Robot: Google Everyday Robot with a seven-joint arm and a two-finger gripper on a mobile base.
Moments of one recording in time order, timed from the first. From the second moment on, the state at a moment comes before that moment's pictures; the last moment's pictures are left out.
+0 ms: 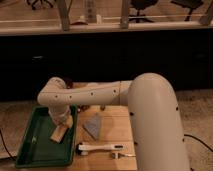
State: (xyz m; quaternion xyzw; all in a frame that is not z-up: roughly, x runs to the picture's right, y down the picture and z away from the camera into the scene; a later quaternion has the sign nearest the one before) arm -0.219 0.192 0.757 -0.28 -0.24 -0.55 0.75
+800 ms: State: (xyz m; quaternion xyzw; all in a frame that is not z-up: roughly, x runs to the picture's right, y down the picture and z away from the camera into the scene) arm -0.214 0.203 0.753 -0.29 -0.27 -0.56 0.73
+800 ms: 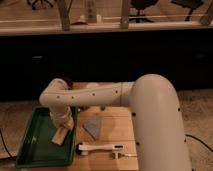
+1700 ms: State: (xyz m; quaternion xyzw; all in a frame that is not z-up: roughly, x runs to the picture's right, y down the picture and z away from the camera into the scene) arm -0.207 0.207 0.752 -0.29 -0.28 -0.58 0.71
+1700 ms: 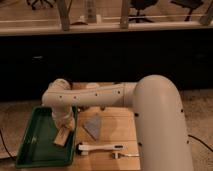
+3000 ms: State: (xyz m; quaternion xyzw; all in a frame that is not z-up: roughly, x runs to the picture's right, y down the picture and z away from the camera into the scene) arm -0.202 0.207 0.751 -0.28 -0.29 -0.59 0.70
